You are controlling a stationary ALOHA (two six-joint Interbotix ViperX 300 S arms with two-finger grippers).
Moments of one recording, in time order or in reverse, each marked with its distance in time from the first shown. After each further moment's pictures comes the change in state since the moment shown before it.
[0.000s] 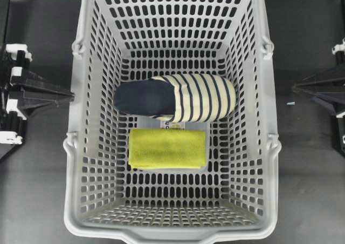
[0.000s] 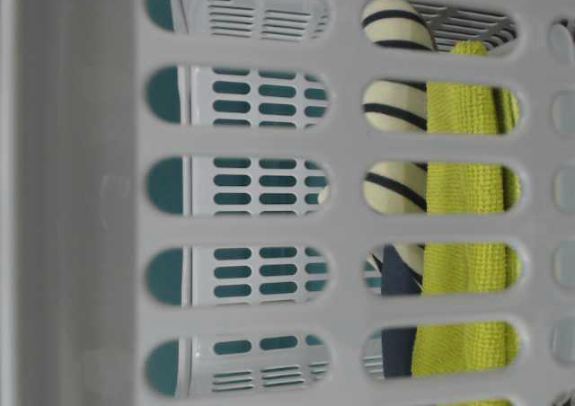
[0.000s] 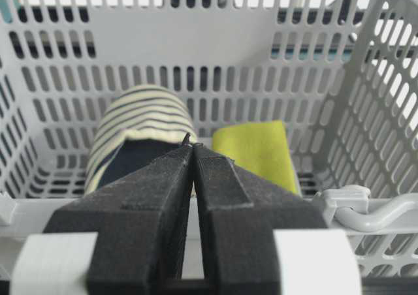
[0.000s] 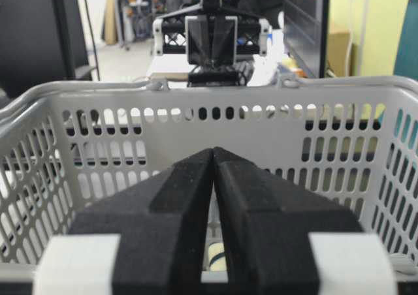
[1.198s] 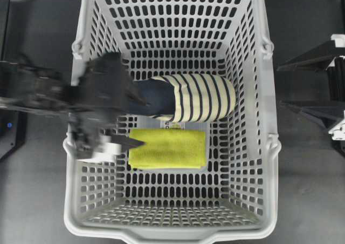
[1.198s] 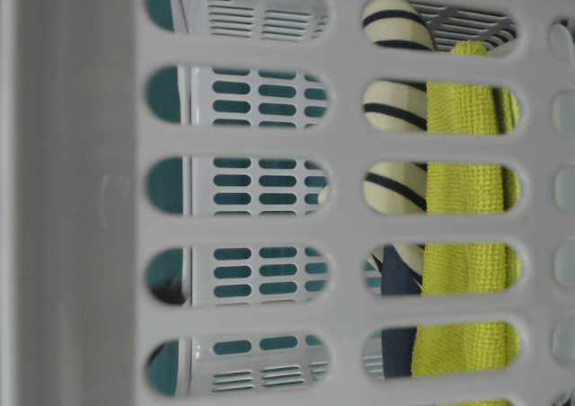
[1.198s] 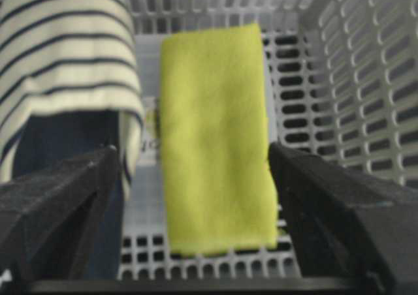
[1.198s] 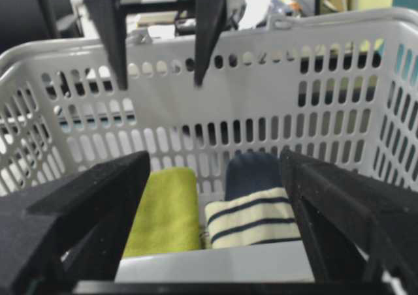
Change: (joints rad) left arm -0.095 0.703 -0.770 0.037 0.811 -0.041; right arm -0.029 0.064 -0.064 0.017 0.147 0.054
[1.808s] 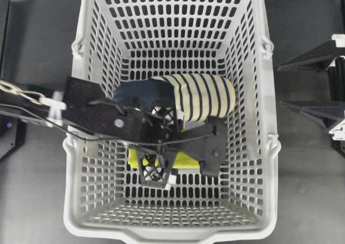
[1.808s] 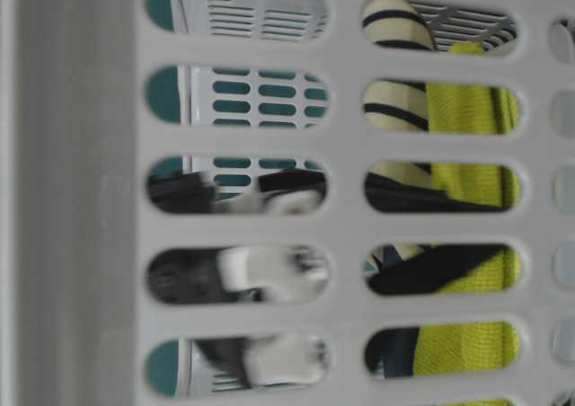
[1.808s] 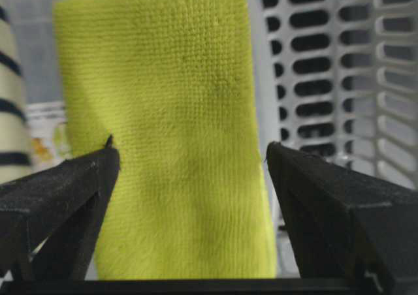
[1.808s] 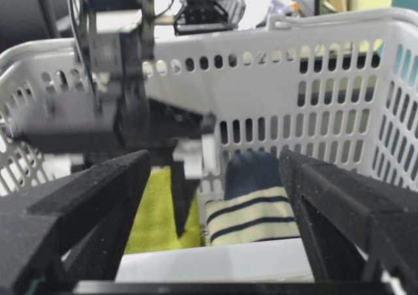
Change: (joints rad) left arm -0.052 0.471 -0.295 0.000 0.299 0.002; right arm 0.000 -0.009 0.008 -0.002 0.000 -0.003
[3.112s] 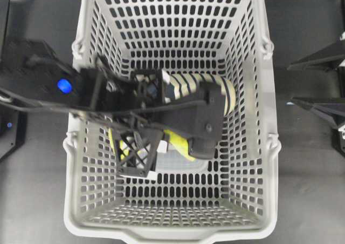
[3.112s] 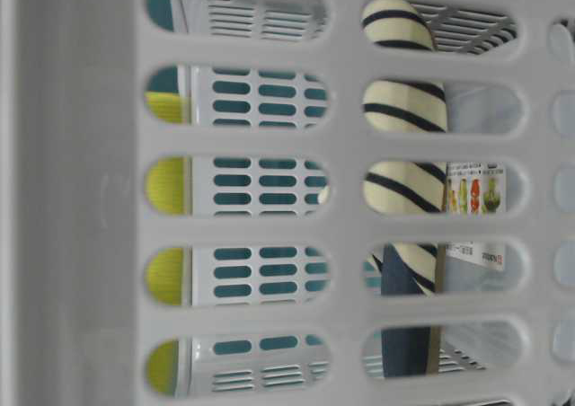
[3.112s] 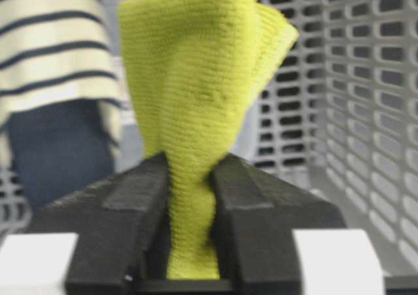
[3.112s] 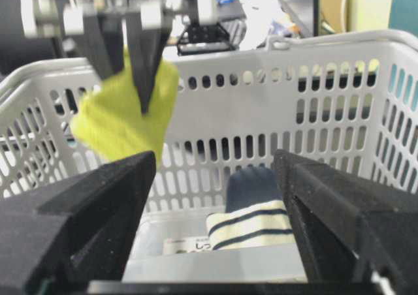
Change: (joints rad) left arm 0.012 -0.175 -0.298 0.002 0.374 0.015; right arm 0.000 -0.061 0.015 0.000 -0.002 0.000
